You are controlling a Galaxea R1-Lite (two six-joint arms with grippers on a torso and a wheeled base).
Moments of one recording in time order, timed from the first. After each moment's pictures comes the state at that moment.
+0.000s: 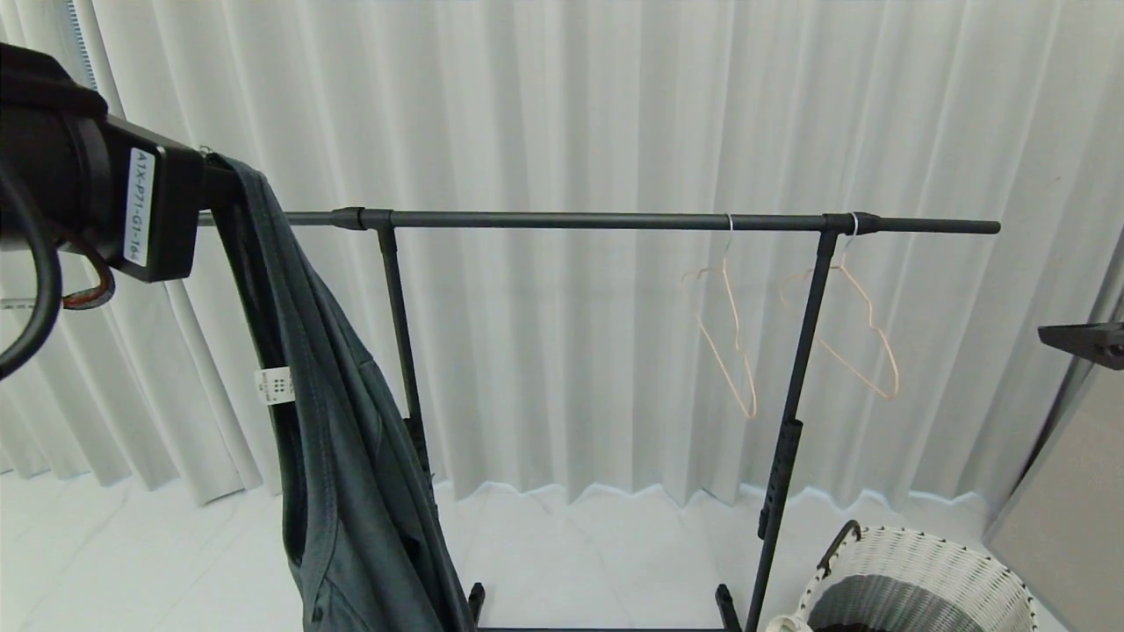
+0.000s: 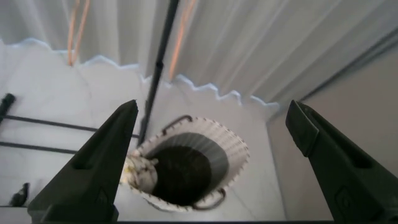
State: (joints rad) left arm -0.59 1.31 -1.50 0.53 0.40 0.23; right arm 0.08 1.23 -1.14 0.33 -0.08 -0.24
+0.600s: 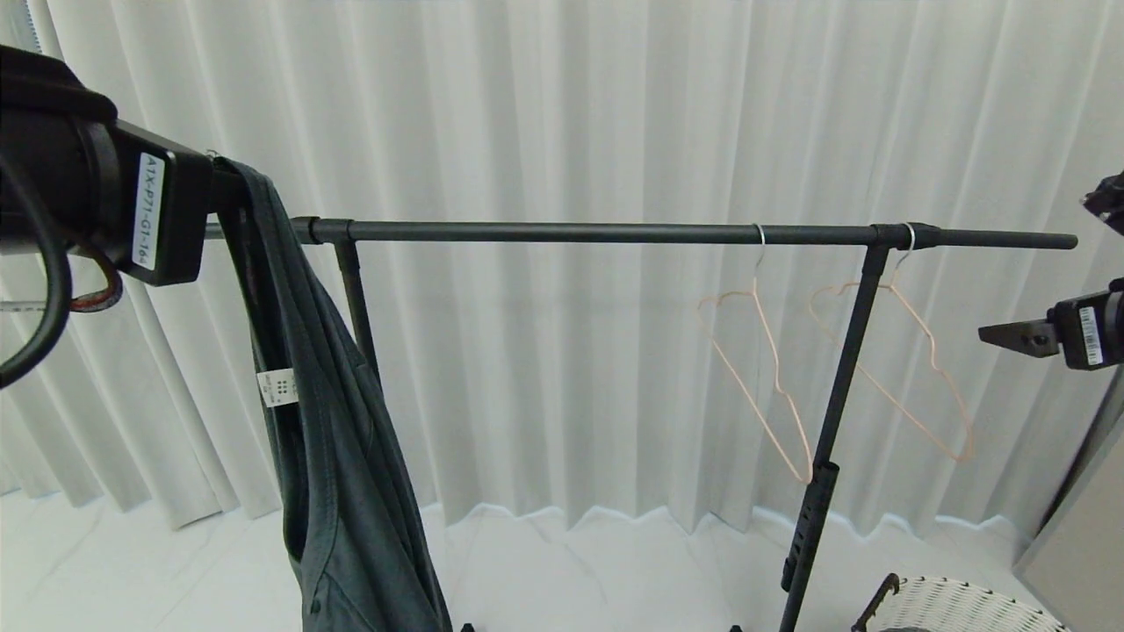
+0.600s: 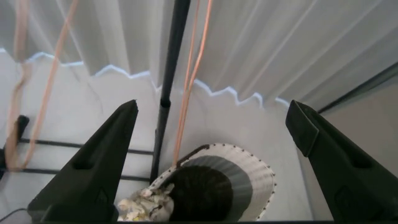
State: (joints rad) left arm -0.59 1.31 -1.49 0.53 0.40 0.23; right arm 0.02 1.40 -1.14 0.22 0.01 -0.18
